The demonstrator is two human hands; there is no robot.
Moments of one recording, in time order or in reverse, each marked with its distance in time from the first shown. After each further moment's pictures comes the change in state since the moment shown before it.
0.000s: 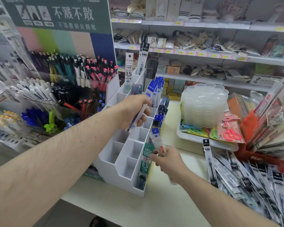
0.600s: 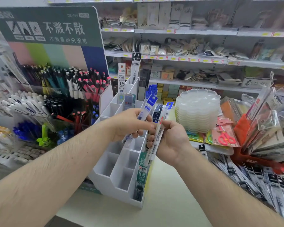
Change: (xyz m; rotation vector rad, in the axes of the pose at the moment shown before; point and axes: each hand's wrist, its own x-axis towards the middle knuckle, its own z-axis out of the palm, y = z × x) left_hand 0.002 -0.008 -0.003 0.263 -0.165 0.147; right_hand 0.001 -0.098 -0.024 1.123 -0.230 0.177
